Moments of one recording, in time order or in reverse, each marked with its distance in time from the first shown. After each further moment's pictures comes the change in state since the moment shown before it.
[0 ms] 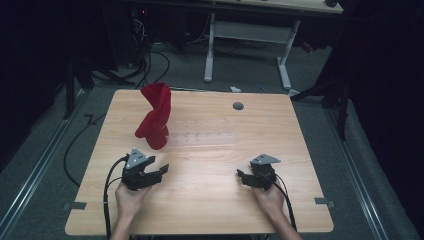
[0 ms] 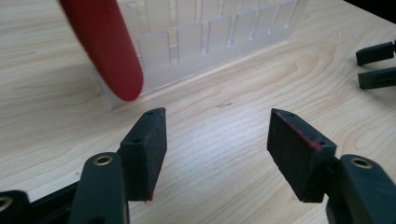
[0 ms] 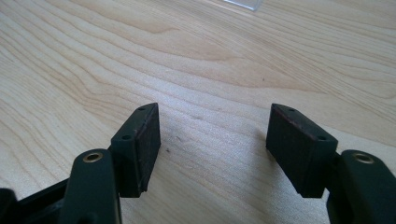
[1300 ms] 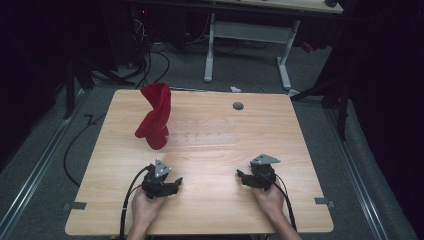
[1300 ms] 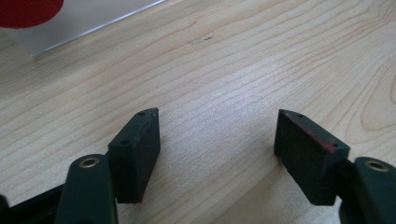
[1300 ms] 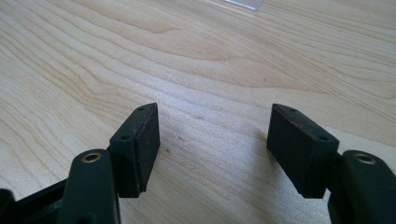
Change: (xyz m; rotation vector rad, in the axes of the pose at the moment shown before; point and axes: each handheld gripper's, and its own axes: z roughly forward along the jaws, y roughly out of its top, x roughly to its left) left arm -0.004 -0.064 0.032 0.132 0.075 0.124; right arm 0.001 0.000 0.000 0.000 -0.001 -0.003
